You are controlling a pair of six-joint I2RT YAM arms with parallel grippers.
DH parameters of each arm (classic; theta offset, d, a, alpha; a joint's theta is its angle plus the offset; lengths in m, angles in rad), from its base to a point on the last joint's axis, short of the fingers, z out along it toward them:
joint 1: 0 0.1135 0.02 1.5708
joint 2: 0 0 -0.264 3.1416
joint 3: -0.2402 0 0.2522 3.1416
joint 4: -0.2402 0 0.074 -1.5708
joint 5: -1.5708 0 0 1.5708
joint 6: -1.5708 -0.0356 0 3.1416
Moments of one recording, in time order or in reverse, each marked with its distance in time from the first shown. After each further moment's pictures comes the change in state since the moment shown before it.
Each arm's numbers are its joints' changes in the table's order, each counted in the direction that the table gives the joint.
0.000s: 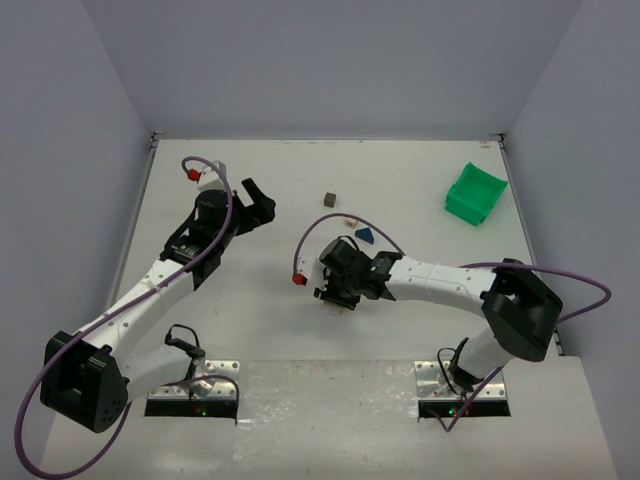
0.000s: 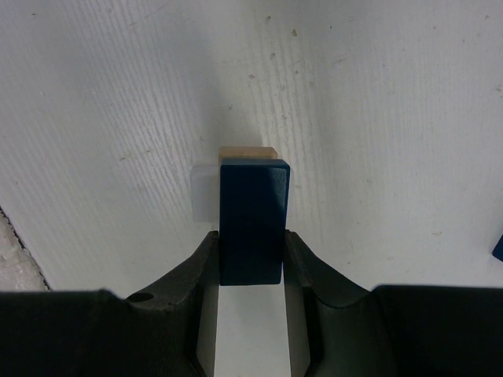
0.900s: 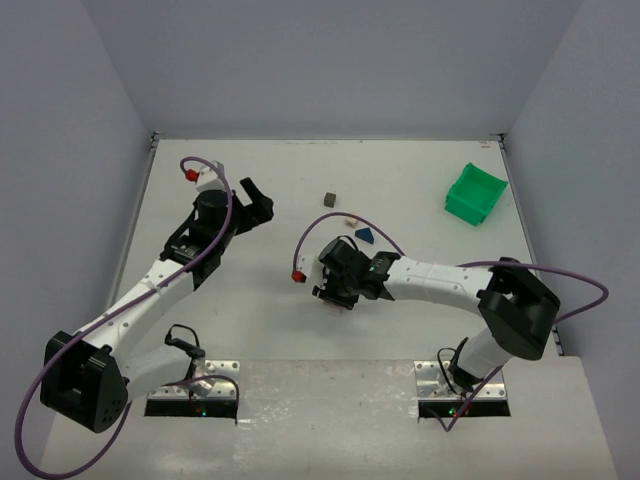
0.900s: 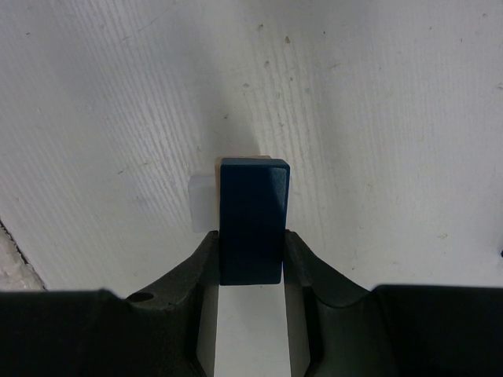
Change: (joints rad) left arm 0.000 0.000 0.000 0.000 0.033 0.001; right arm -0.007 -0.014 0.004 0.031 -0.004 -0.038
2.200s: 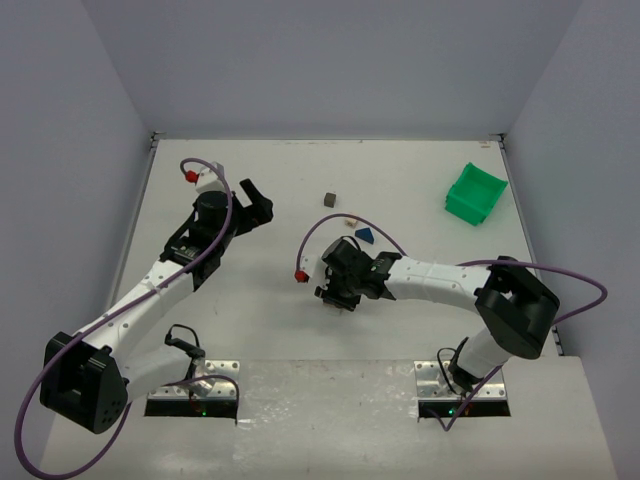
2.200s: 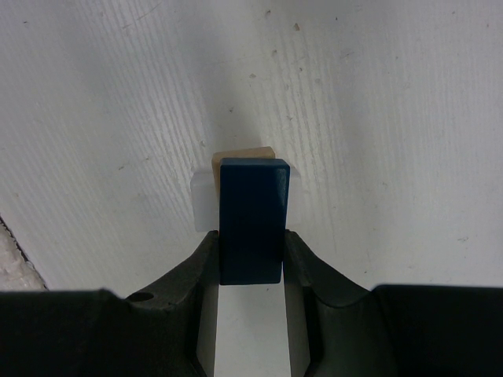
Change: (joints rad) left arm 0.000 0.005 0.009 0.000 0.003 0.000; right arm -0.019 -0.008 0.029 0.023 0.042 -0.004
